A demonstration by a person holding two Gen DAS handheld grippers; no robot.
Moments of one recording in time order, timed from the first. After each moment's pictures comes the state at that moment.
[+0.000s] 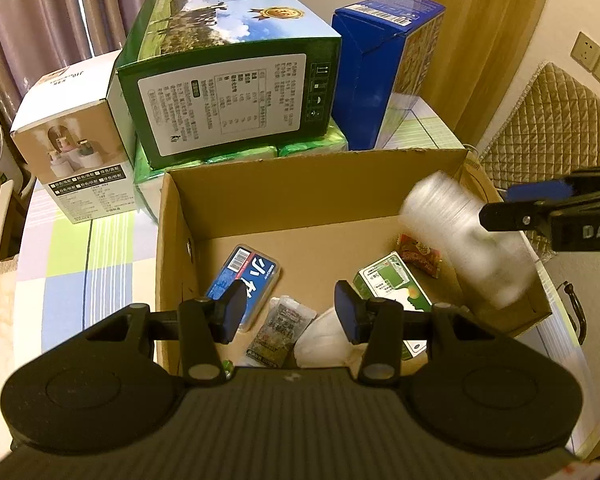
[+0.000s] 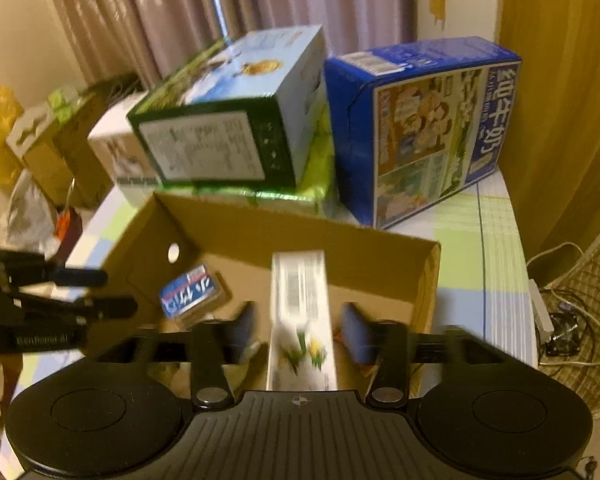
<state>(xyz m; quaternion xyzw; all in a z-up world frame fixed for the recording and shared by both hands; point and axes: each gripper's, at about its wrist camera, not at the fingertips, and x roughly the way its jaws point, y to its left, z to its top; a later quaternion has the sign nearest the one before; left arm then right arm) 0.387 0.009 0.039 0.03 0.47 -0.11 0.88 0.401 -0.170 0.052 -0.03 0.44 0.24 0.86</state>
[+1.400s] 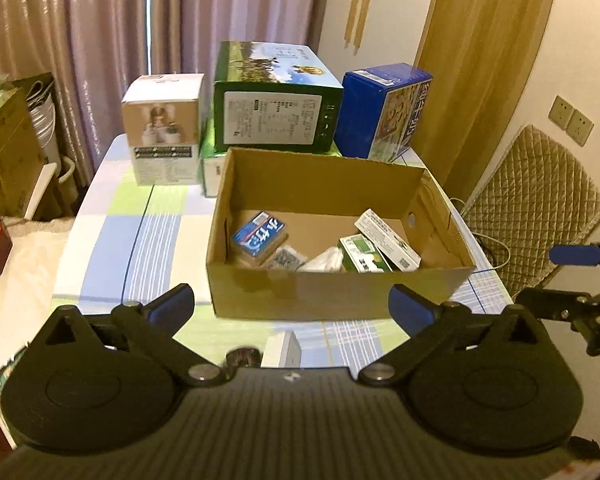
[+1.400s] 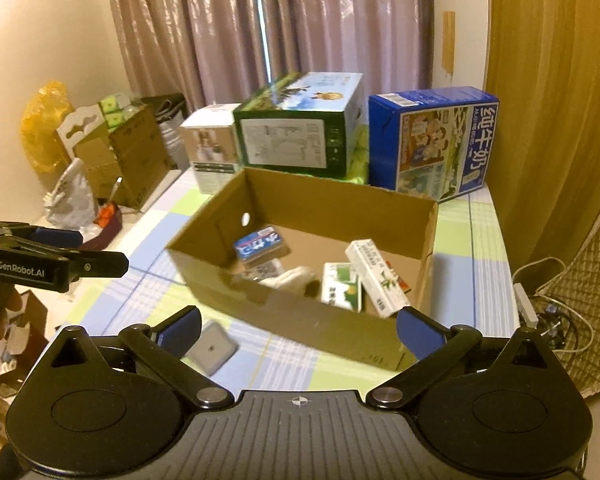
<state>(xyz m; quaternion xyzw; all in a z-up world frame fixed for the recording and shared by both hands) 0.188 0.044 0.099 -0.04 0.38 -0.06 0.92 0.189 -0.195 0.094 -0.05 0.37 0.27 0.89</state>
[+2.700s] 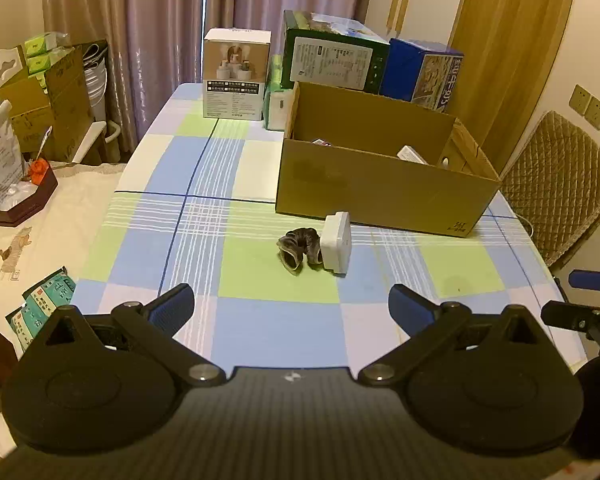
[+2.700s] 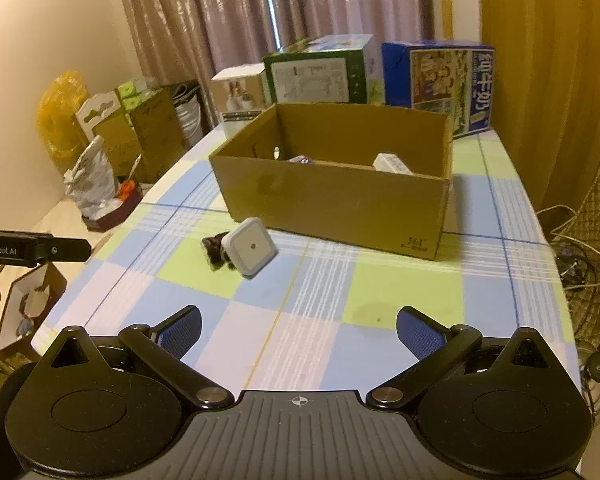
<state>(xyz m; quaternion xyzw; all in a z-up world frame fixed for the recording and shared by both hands) 0.055 0.087 0.042 -0.06 0.39 -0.01 0.92 0.077 -0.206 0.016 -0.03 0.38 0.28 0.88</state>
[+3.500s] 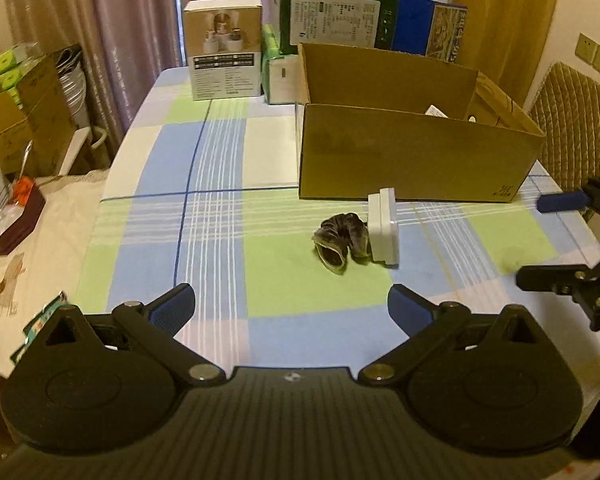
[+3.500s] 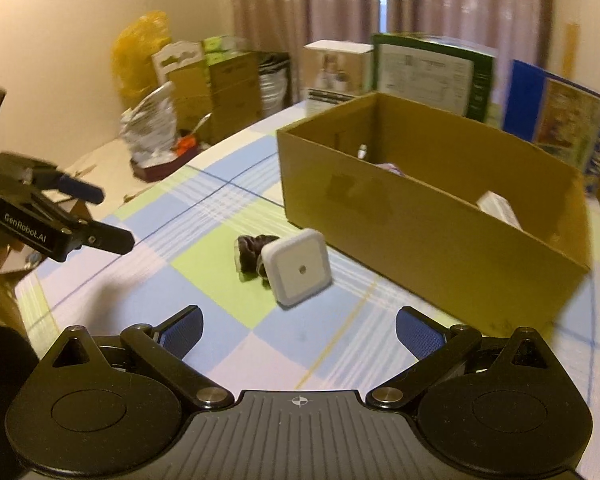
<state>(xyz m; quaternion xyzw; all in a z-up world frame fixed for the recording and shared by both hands) 0.123 0.118 -0.021 0.01 0.42 -0.04 0.91 0.153 -0.126 -0.048 -0.13 0.34 0.40 0.84</state>
